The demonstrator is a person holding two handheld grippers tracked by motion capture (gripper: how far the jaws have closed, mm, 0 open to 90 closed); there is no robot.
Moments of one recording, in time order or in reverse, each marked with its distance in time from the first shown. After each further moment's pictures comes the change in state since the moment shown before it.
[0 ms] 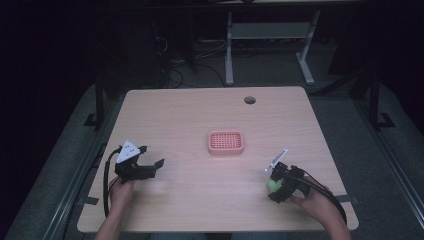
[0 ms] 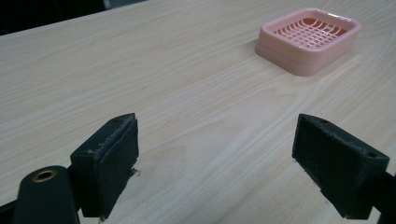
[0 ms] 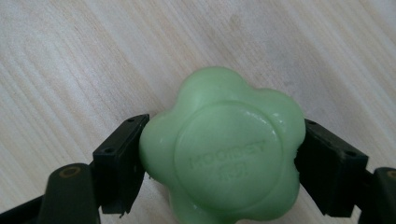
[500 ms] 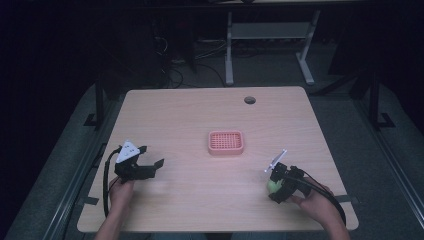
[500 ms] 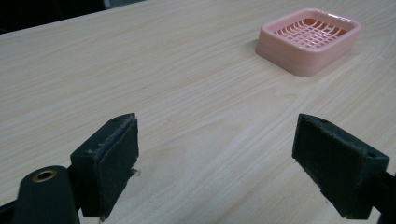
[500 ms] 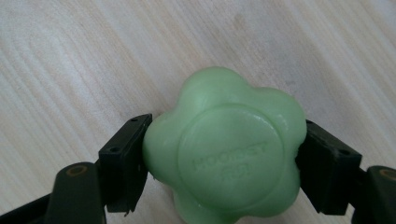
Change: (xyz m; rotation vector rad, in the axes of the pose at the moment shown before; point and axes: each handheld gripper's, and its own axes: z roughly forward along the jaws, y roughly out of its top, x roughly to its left) left arm 0.001 0.000 0.000 0.000 -0.001 -0.007; right arm 0.002 0.001 -0.002 0.011 -0.008 -0.023
